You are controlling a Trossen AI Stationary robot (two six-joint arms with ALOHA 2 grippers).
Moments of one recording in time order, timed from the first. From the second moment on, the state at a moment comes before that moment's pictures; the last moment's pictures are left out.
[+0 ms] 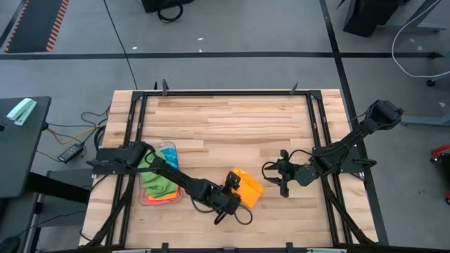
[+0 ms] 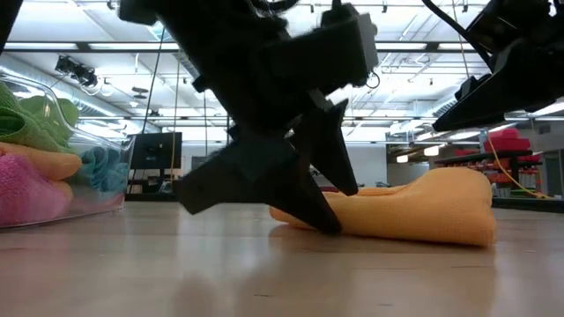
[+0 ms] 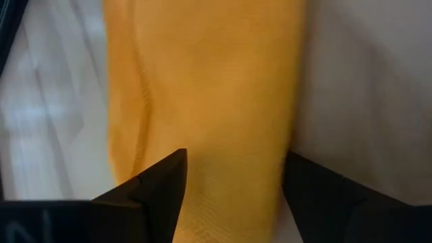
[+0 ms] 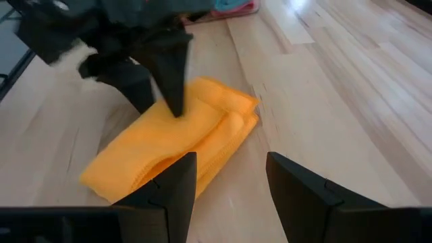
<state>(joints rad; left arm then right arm) -0.43 2.17 1.45 -0.27 -0.53 0.38 0.59 1.16 0.35 0.20 0.60 0.42</state>
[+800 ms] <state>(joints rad) -0.37 2.17 1.45 -0.43 -0.49 0.48 0.64 1.50 0.48 0.48 0.60 0.37</state>
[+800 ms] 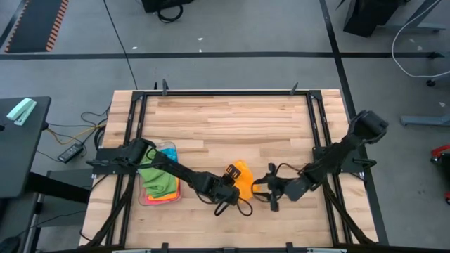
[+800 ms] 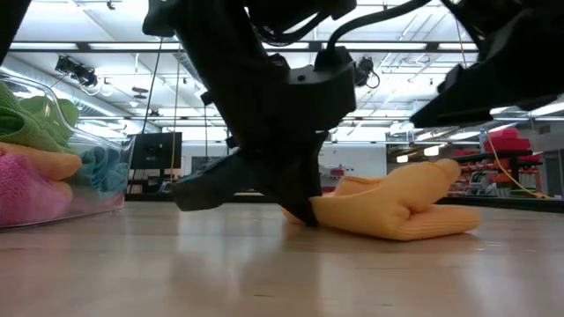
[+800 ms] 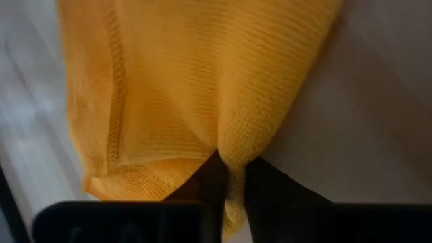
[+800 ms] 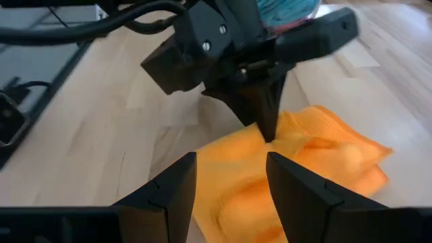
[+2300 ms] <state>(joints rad) -0.55 1.99 1.45 -0.58 -0.31 0.17 0.57 1.81 0.64 0.29 0.56 0.48</state>
